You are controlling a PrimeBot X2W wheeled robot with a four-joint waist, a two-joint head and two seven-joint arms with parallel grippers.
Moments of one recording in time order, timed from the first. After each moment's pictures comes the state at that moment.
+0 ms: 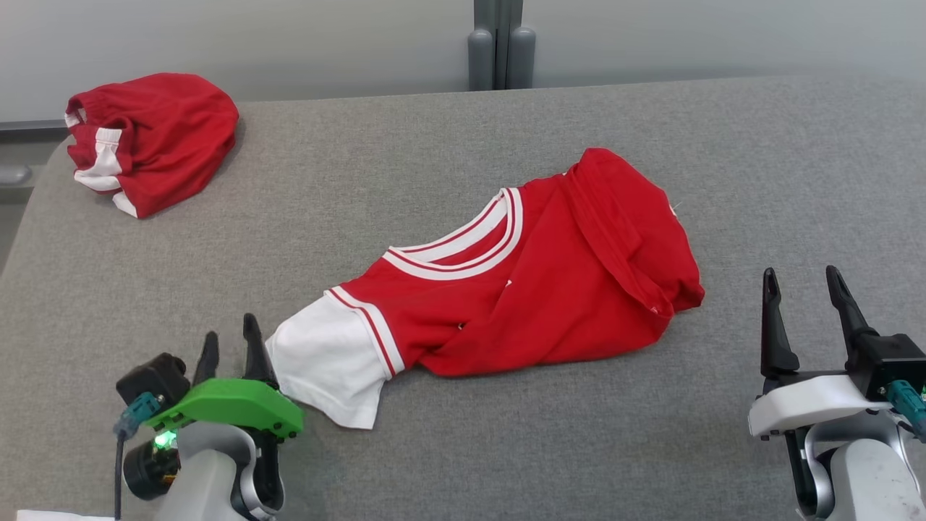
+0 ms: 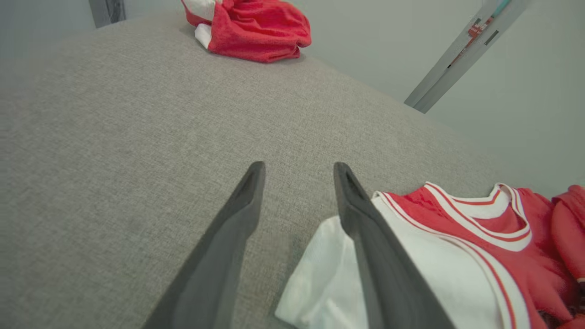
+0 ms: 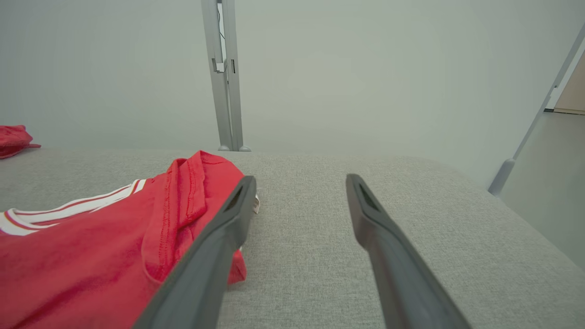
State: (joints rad) left arm -0.32 0.10 -0.21 0.64 -0.71 0.12 -0.26; right arm -0.11 -0.05 -0.17 0.19 -0.02 0.13 -0.26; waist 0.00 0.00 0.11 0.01
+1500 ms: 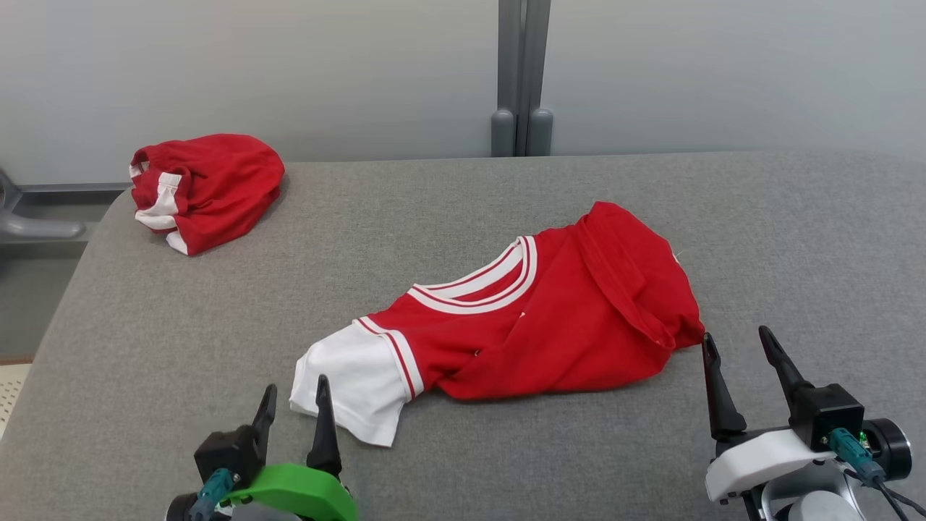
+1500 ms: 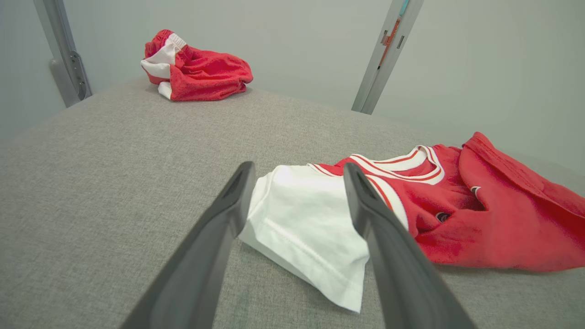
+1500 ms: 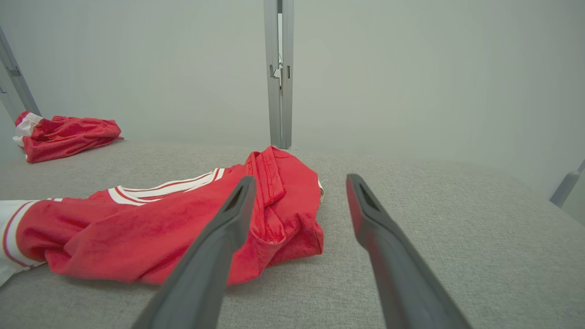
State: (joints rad) left arm -0.07 0.05 -0.23 0.38 -0.41 0.07 -0.26; right arm -0.01 -0.05 -0.04 0.21 0.02 0.13 -0.26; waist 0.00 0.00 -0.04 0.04
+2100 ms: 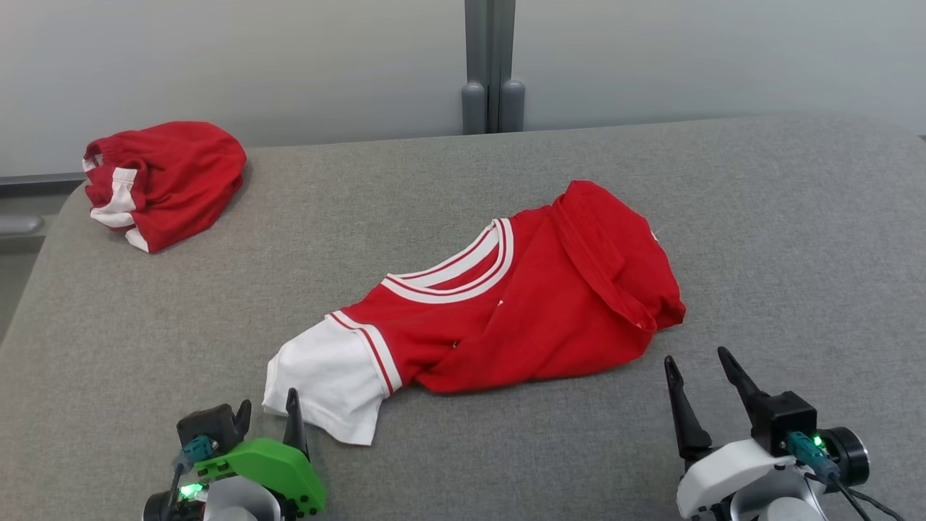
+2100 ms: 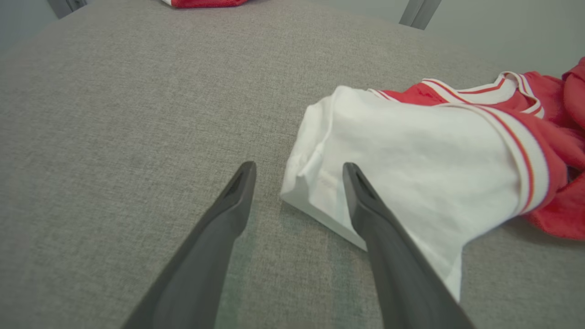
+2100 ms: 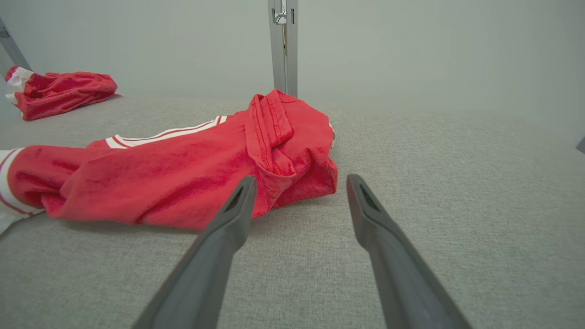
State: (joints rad) left arm -0.26 0.07 -0.20 0.79 -0.46 0.03 -0.23; right arm -0.03 -0.05 0.04 0.32 0.03 0.13 -0.26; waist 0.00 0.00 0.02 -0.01
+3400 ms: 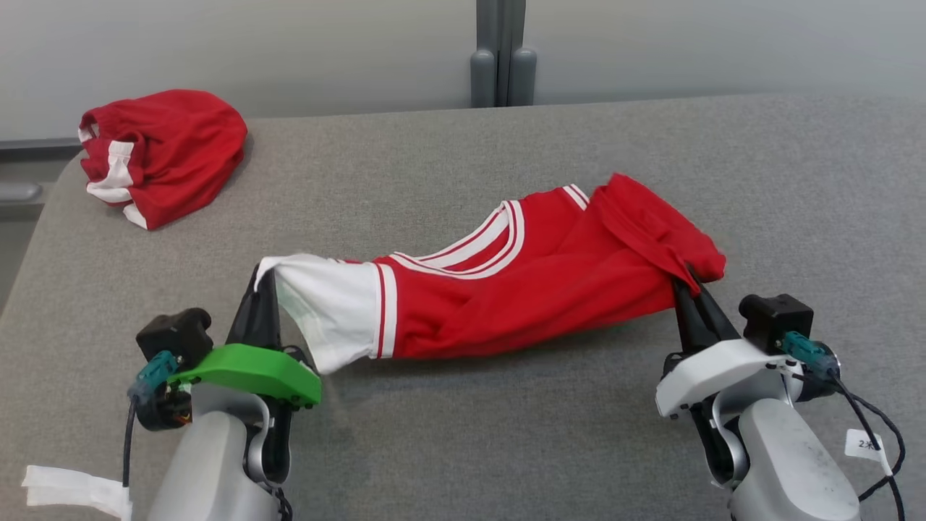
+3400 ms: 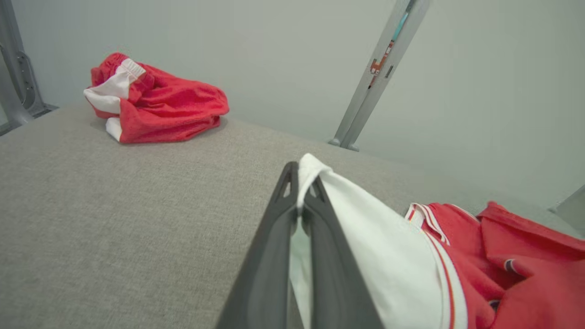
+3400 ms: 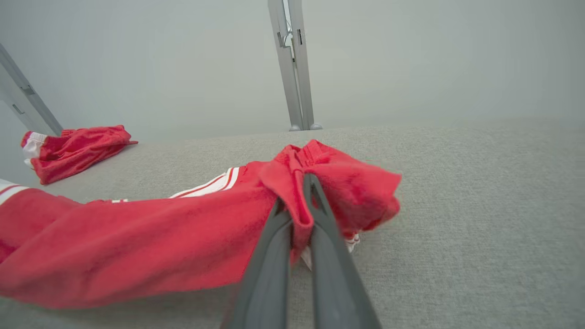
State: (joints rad) left arm -0.37 0.05 -0.13 0.60 -0.47 -0.08 -0.26; right arm -0.32 -0.05 0.08 0.53 0.20 0.13 -0.26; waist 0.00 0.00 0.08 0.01
